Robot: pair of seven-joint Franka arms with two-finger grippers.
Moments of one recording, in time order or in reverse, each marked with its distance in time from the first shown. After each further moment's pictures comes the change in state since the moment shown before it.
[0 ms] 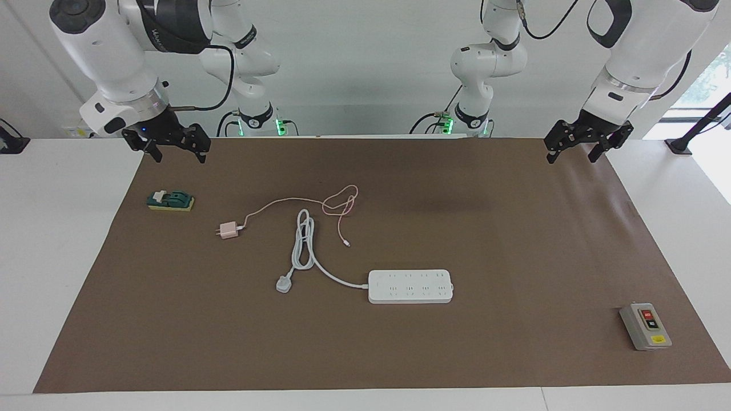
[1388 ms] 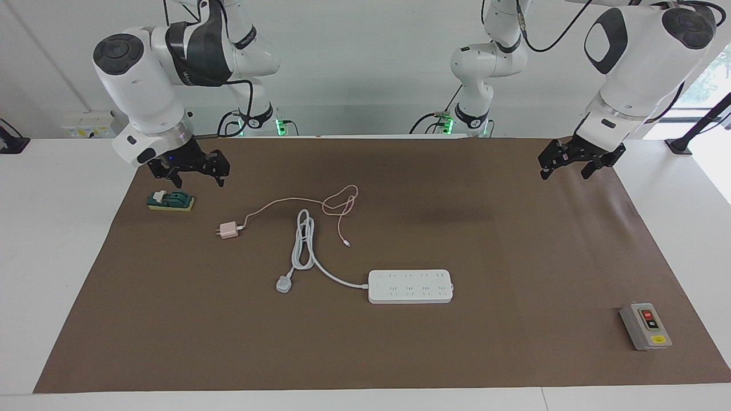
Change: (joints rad) left arm -0.002 0.088 -0.014 0.046 0.000 0.001 -0.012; right arm 0.000 0.020 0.048 -0.133 0.007 0.197 -0.010
